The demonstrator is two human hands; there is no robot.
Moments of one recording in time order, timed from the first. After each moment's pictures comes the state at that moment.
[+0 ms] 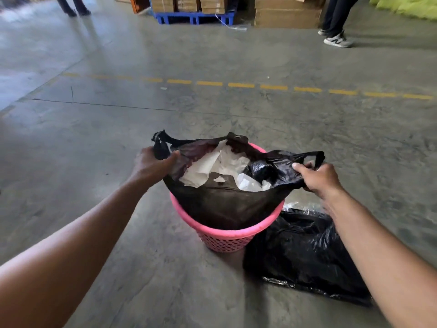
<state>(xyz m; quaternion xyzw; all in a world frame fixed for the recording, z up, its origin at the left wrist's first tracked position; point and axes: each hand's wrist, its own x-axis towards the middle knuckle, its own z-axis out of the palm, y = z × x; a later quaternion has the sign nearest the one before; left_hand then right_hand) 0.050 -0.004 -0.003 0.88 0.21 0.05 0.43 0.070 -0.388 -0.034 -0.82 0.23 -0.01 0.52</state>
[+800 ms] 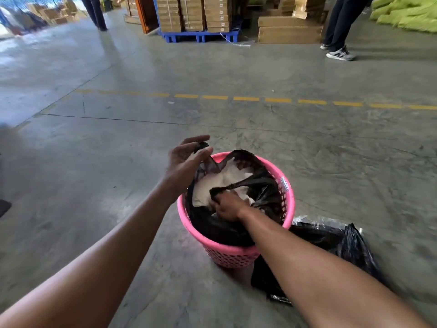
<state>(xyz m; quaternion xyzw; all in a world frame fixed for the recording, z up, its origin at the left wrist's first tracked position) 0.057 -0.059 0.027 0.77 -0.04 0.13 0.63 0.080 -0.200 -0.083 -0.94 -0.21 0.22 0.18</state>
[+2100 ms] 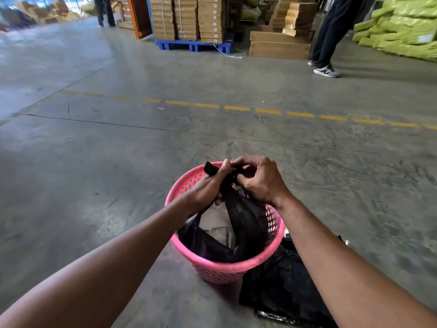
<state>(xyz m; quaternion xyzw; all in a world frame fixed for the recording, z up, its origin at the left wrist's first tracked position) 0.079 -0.117 -0.010 0.75 -0.09 -0.11 0.65 0.096 -0.281 0.012 -0.88 -0.18 -0.06 0.44</state>
